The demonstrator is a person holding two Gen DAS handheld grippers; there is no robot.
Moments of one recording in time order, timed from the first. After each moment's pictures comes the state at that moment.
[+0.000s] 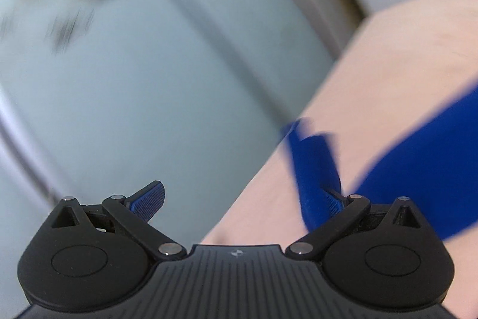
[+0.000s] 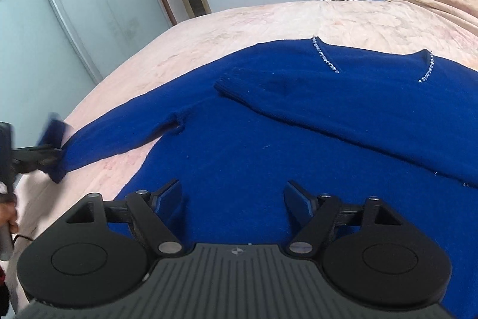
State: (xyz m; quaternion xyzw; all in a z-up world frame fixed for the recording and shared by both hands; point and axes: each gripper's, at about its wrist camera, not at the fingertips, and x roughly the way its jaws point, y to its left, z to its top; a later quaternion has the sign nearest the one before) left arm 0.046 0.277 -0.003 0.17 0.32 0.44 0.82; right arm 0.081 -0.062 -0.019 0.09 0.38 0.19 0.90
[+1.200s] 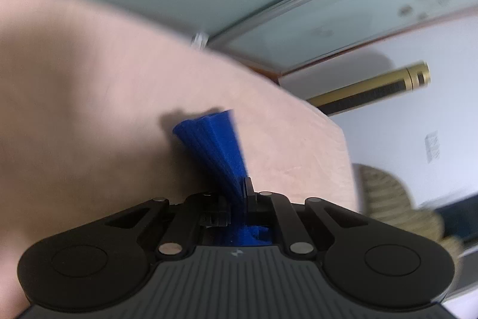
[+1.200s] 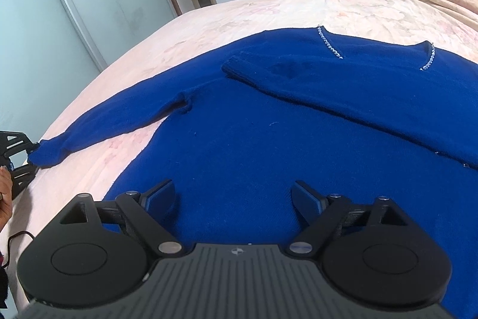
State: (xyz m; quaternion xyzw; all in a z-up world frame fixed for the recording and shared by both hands) left arm -0.013 0.399 -0.041 -0.55 0.19 0.25 0.77; right arm 0.063 -0.062 -0.021 0.08 0.39 0.20 0.90
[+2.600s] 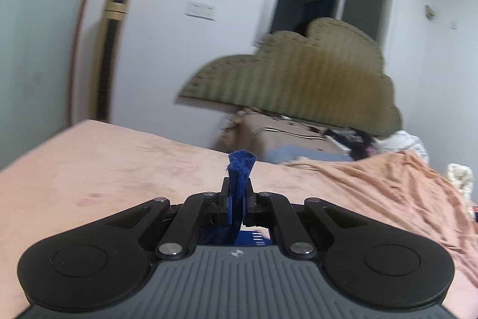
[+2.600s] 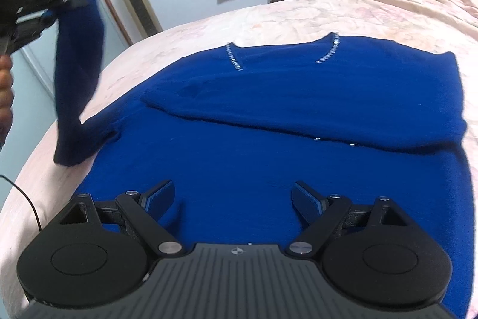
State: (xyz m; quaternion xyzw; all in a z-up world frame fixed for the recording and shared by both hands) left arm 0.159 0.061 0.117 -0.11 0.18 -0.09 0.97; right arm 0.050 -0.153 -0.024 0.13 0.37 0.10 0.91
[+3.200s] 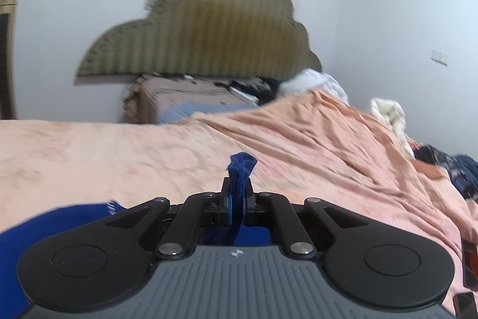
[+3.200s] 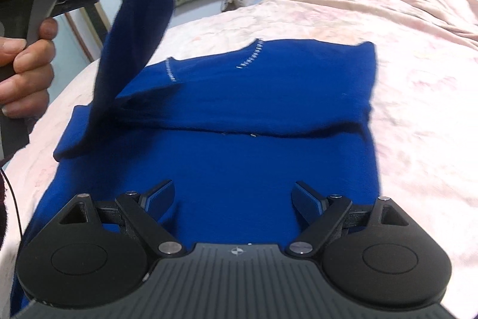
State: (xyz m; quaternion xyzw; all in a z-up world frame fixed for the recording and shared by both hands) left arm 0.152 -0.099 0.086 -0.03 0.23 -0.26 0.94; right arm 0.016 -0.211 -0.028 0.15 0.37 0.02 0.92
